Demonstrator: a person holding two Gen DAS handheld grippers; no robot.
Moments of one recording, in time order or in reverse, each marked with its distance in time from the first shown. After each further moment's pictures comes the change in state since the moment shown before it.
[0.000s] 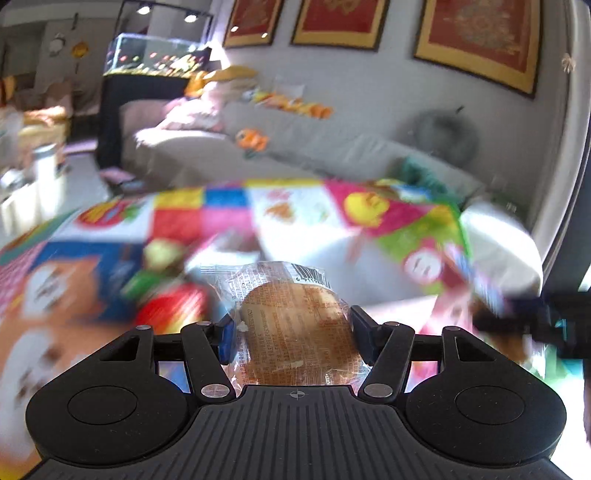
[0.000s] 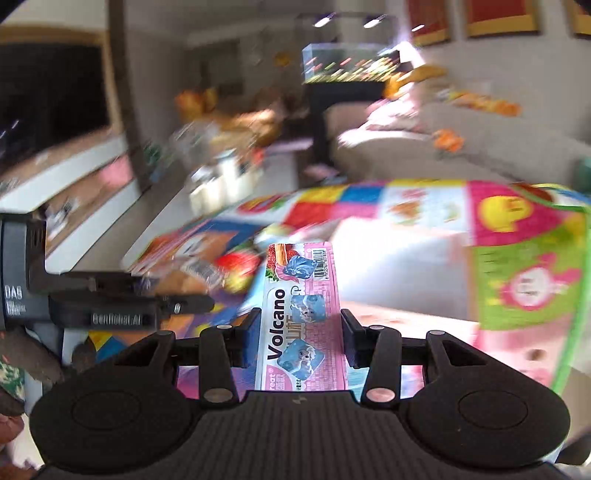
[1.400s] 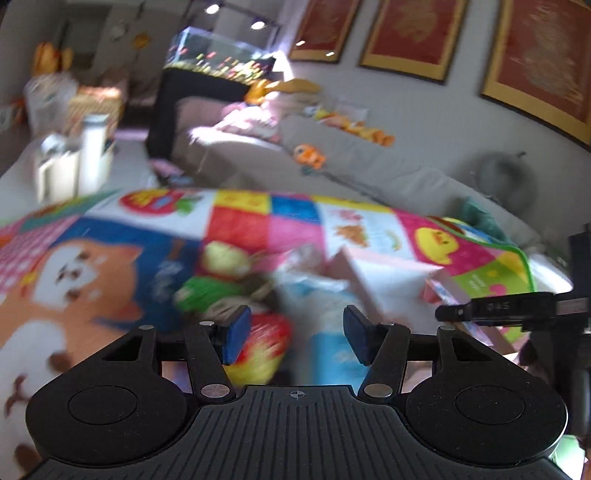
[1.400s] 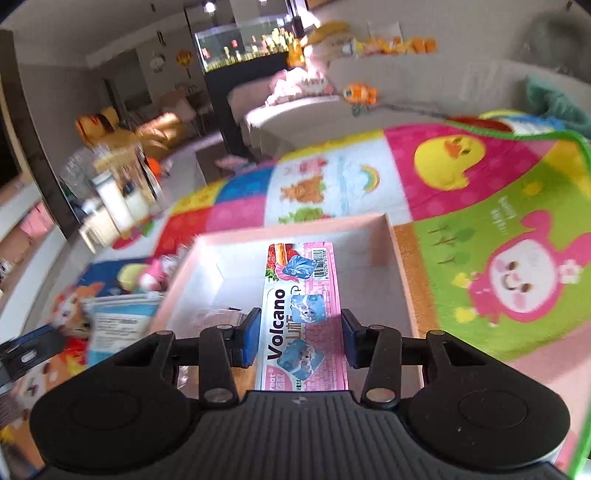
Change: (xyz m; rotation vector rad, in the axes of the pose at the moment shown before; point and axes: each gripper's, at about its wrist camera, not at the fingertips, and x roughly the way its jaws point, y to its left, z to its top) left arm 0.036 0.080 -0.013 -0.175 -0.054 0.134; right arm 0.199 -0.095 0.036 0.220 0.179 -0.172
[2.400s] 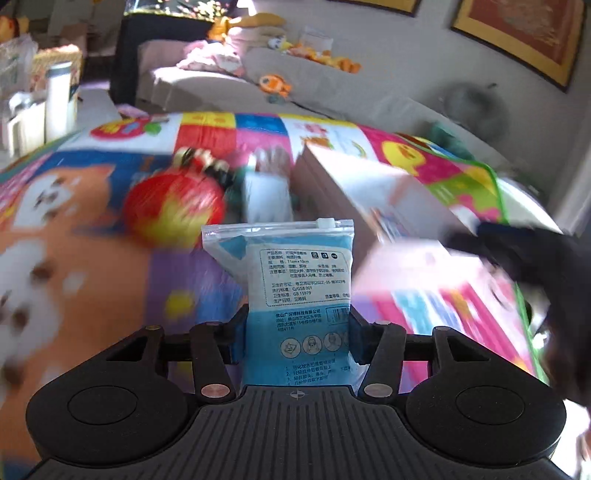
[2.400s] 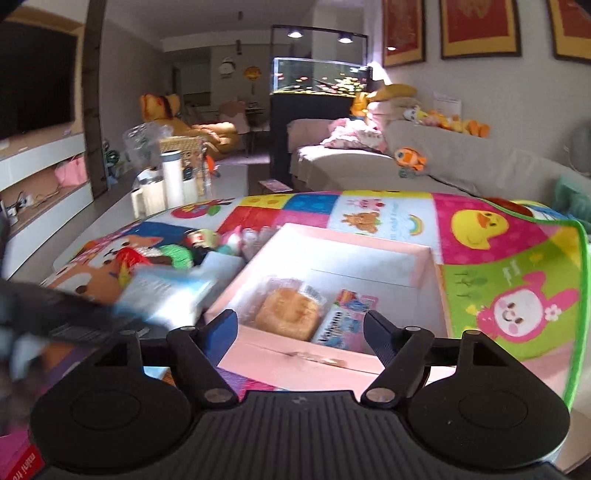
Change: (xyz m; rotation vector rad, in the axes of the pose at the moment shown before) left arm -0.036 -0.001 -0.053 0.079 0.233 -0.110; right arm -0.096 0.068 -0.076 -0.303 -0.207 0.074
